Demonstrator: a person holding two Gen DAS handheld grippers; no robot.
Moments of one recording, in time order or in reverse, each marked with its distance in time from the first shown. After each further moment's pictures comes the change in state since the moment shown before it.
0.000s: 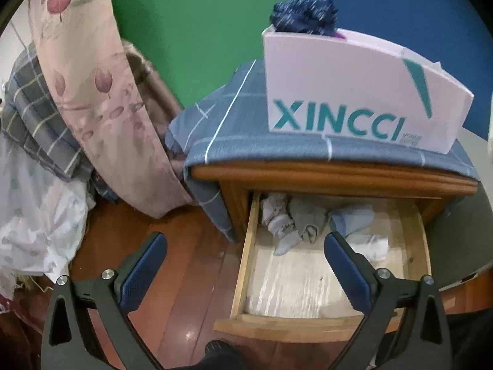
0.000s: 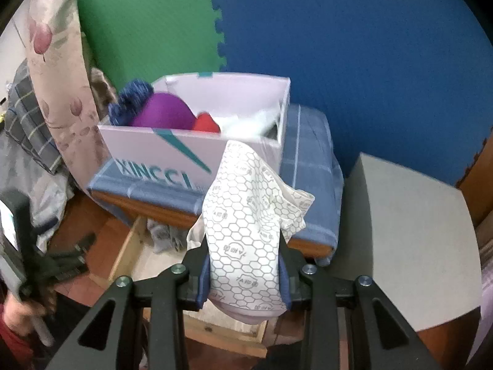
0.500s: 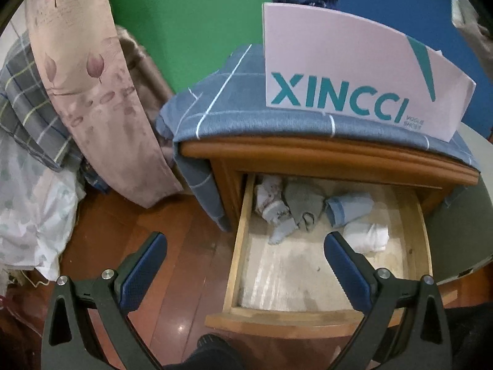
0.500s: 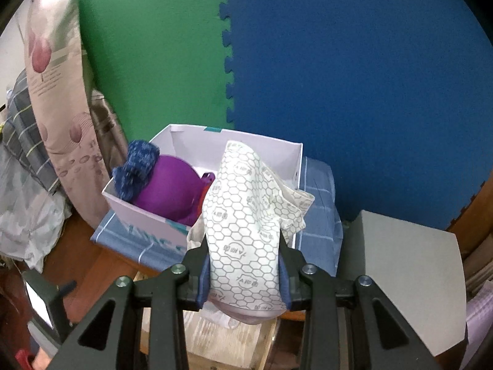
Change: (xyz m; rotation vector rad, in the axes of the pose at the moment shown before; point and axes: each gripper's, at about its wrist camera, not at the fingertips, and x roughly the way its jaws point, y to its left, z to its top) left arm 0.017 0.001 -0.011 -0.006 0.043 -0.044; right arm 0.001 0.029 0.102 -0.029 -0.072 -0.035
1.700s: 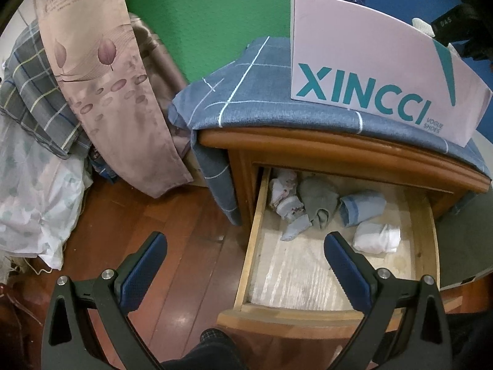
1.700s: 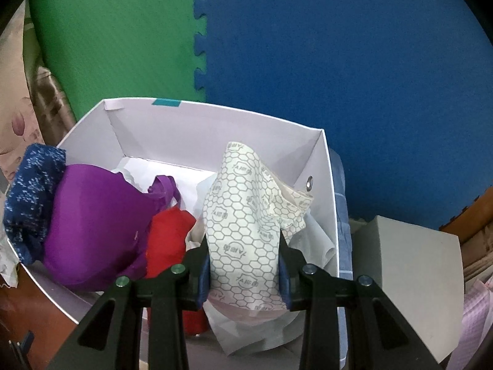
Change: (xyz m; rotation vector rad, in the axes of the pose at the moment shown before) left arm 0.007 0.014 -0.002 -0.042 0.033 0.037; right arm 0.158 0.005 0.042 0.011 0.169 -0.129
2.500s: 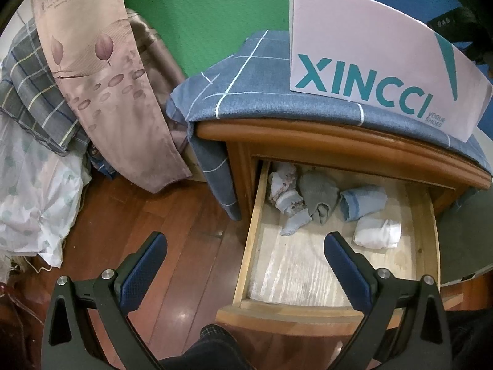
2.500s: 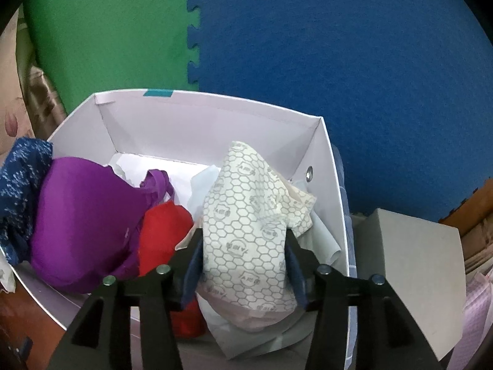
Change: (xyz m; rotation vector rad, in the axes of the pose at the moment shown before) left arm 0.004 -0.001 -0.003 0.005 0.024 -0.002; right arm 0.014 0.006 -0.002 0.021 -0.001 -0.012
